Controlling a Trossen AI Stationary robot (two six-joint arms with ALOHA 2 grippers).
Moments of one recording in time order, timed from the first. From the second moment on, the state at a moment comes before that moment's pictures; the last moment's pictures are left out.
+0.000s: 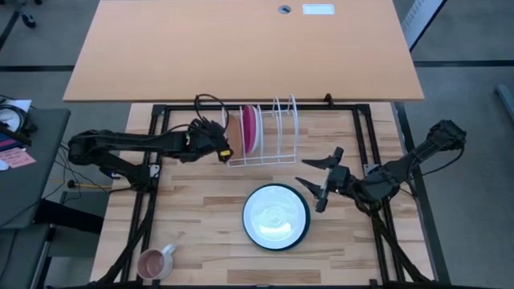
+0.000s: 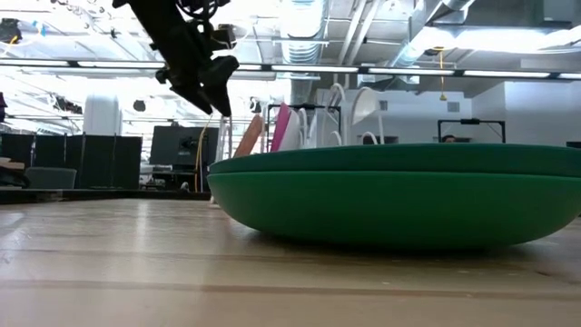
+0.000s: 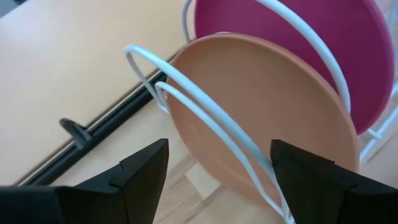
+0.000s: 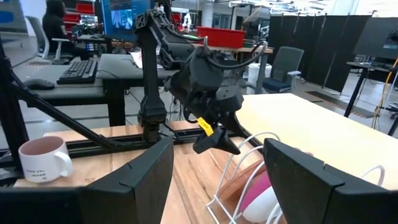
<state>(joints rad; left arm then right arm) 0.14 1.31 0.96 -0.52 -0.71 -0.39 0.57 1.11 0.88 0.19 0.97 -0.03</state>
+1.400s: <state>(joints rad) 0.11 0.99 0.96 -0.86 -0.88 -0.42 0.57 1.11 0.88 0.18 0.97 -0.03</state>
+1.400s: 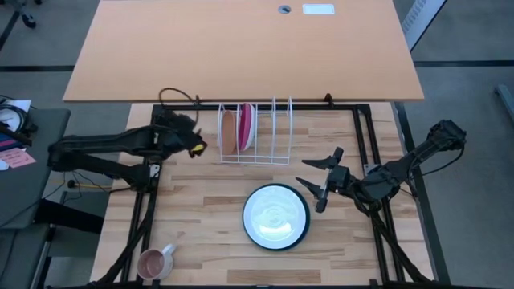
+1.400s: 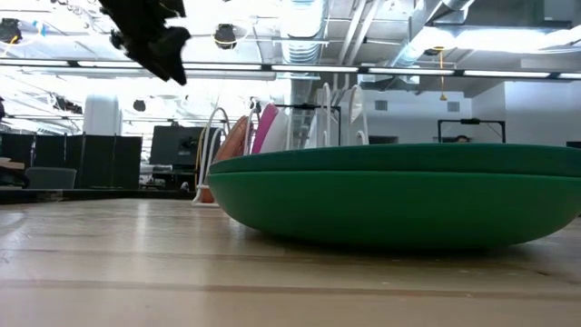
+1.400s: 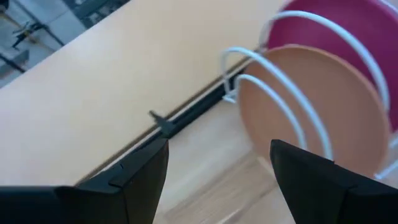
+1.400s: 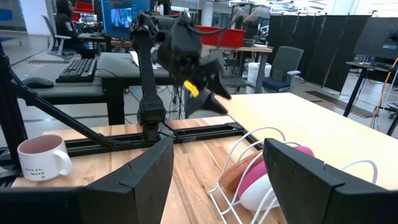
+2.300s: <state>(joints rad) 0.41 0.92 0.70 -0.65 -0.31 -0.23 0.56 1.11 0.88 0.15 0.97 0.02</state>
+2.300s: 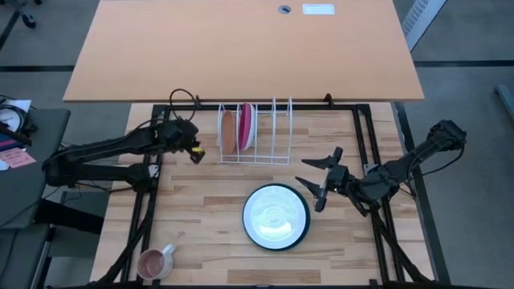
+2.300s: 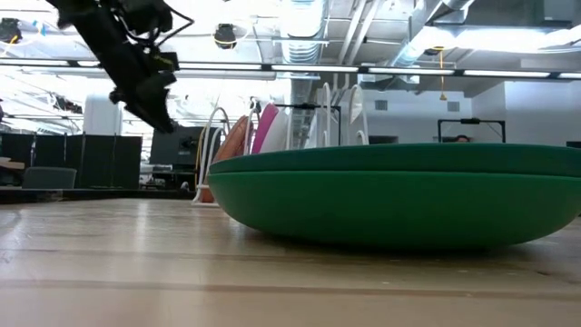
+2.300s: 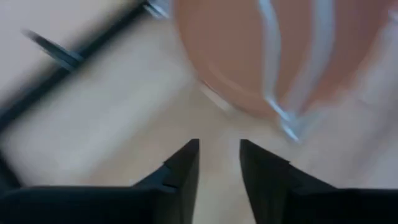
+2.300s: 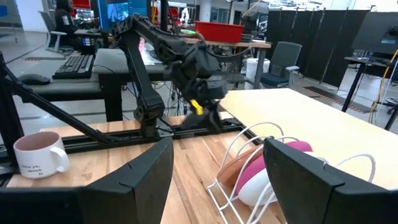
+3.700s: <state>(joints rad) 0.18 0.55 0.85 -0.80 0.15 -0.18 0.60 1.43 0.88 -0.40 0.51 1.46</state>
